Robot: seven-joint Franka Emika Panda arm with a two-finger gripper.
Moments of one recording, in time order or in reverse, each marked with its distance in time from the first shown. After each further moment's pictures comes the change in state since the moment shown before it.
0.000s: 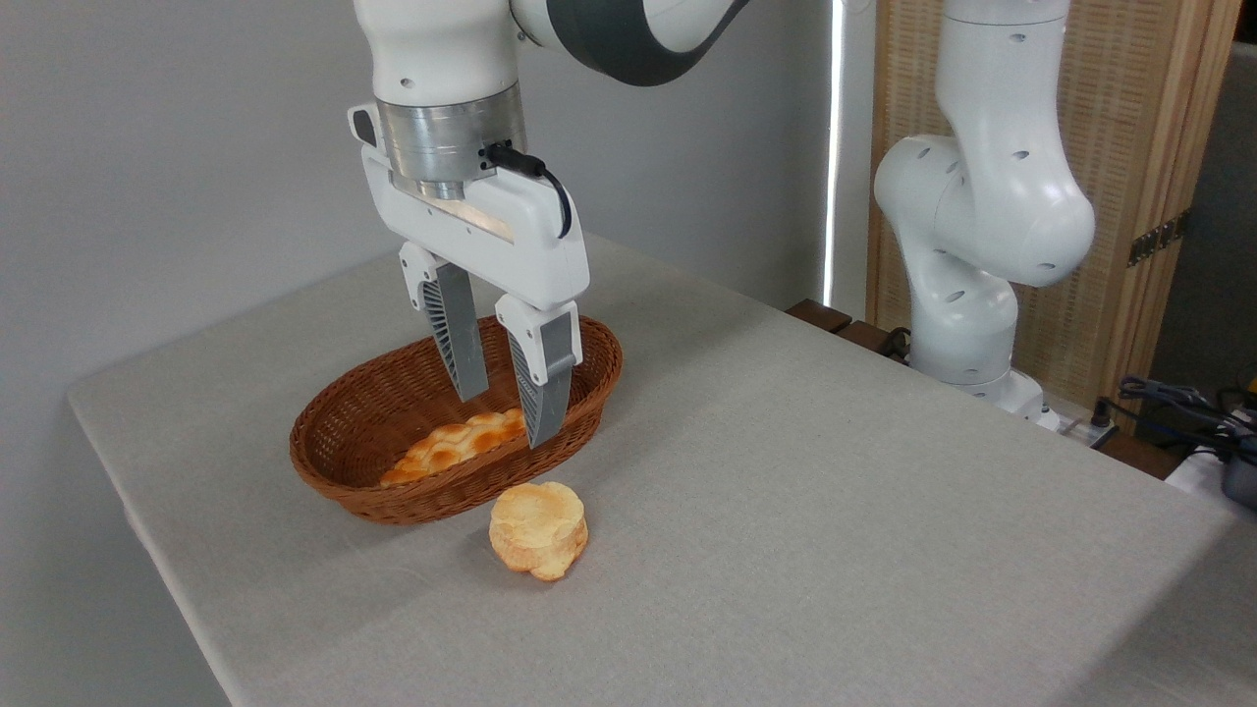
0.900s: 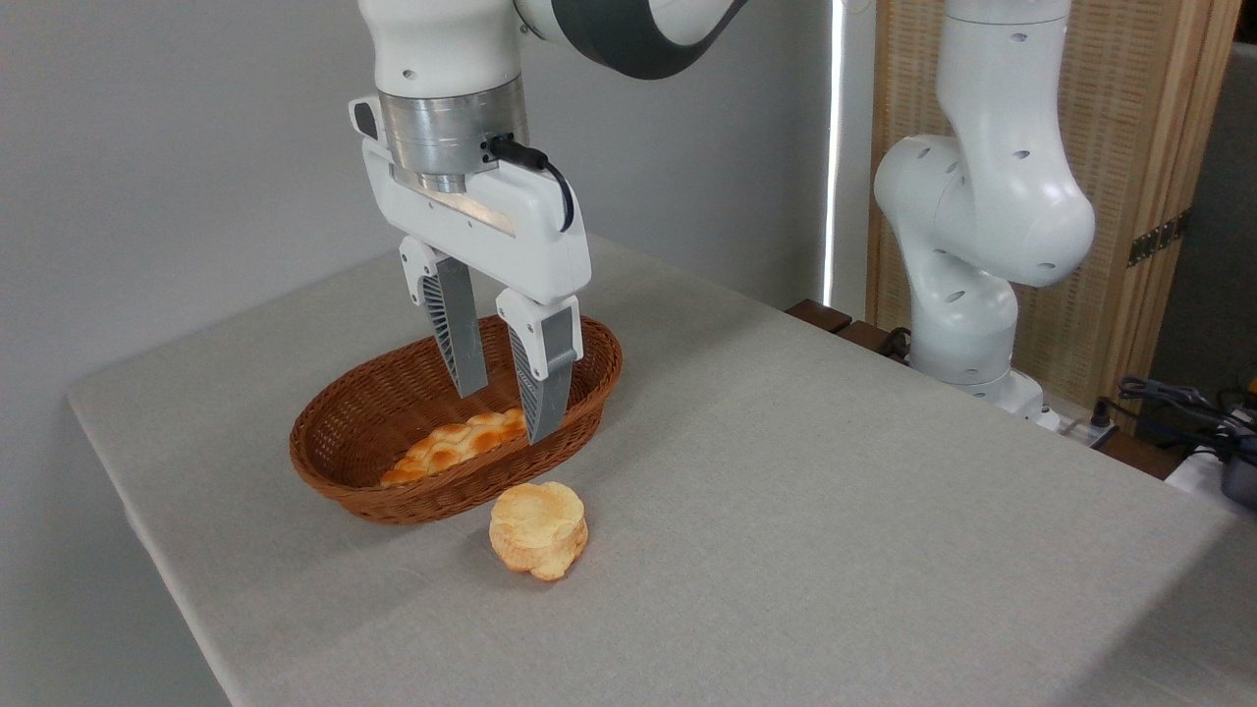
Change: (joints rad) arm 0.001 -0.008 0.001 0.000 0.000 0.001 0.000
